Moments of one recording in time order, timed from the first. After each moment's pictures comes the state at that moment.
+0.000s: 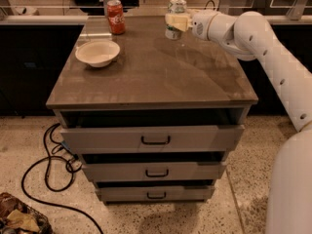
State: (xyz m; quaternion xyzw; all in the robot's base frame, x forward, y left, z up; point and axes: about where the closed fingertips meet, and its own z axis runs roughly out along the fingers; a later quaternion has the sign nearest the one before) arm 0.854 -0.099 0.939 -0.25 0.68 0.26 0.64
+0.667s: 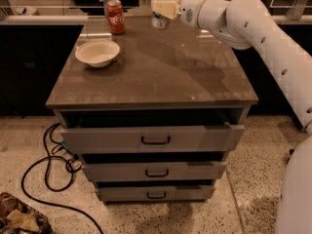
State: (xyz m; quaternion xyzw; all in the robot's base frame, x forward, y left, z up) arm 0.823 -0.053 0.991 -0.27 0.66 0.27 0.65
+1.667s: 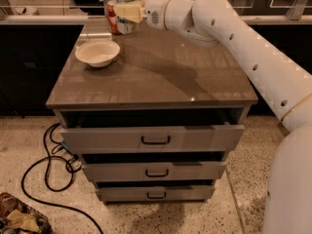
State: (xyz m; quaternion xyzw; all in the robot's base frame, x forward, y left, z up) arm 0.790 0.062 0.994 -0.33 0.64 0.32 0.62
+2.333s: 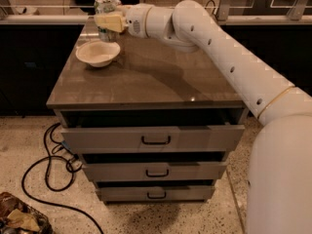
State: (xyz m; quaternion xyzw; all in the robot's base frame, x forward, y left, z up) arm 0.781 0.125 0.970 -0.37 0.61 0.36 0.60
